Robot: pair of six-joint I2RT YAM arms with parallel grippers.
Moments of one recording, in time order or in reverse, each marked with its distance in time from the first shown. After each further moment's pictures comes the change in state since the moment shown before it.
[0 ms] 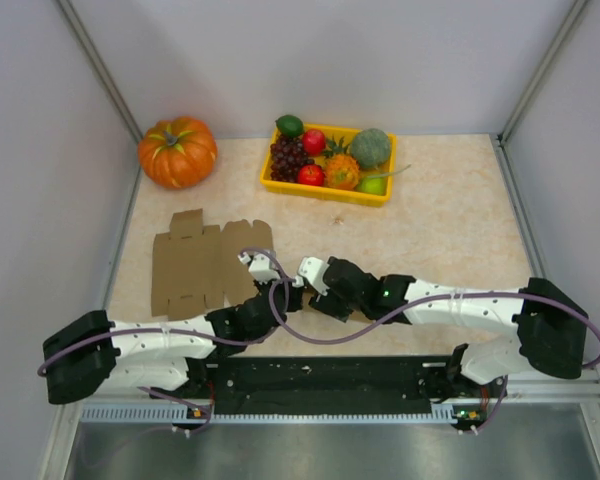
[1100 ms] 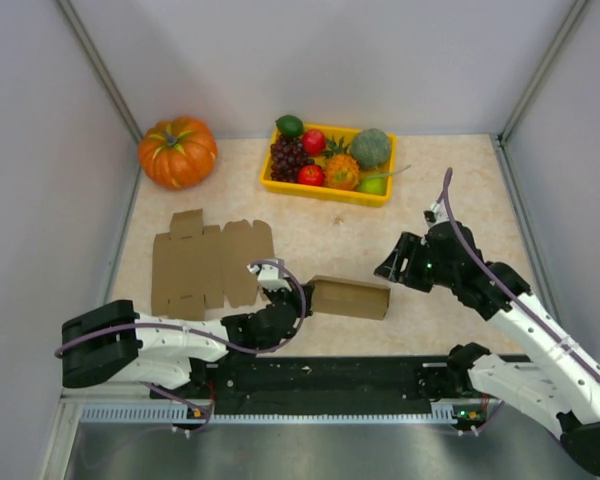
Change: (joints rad) left arm -0.132 0.145 -0.026 0.175 -0.167 -0.024; right arm -0.544 -0.555 0.035 -0.466 -0.319 0.983
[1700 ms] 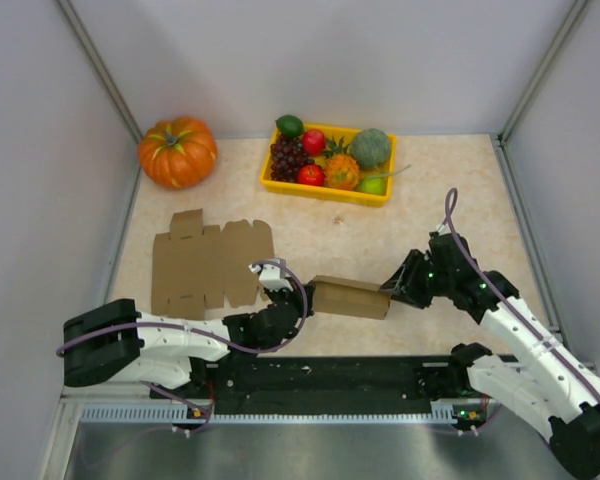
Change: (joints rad) left arm -0.006 0.021 0.018 -0.008 -0.006 -0.001; right arm -0.138 0.013 -0.184 0.058 -0.175 0.164
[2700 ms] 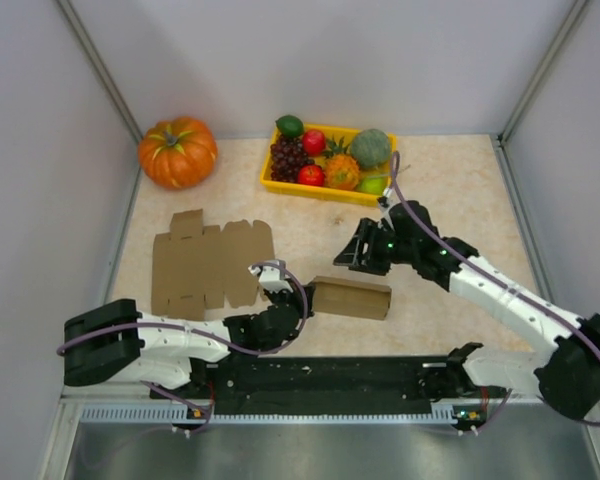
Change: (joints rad) left arm -0.013 0.003 0.000 -0.006 -0.023 -0.017; right arm 0.167 0.272 0.220 0.276 -0.073 -0.107
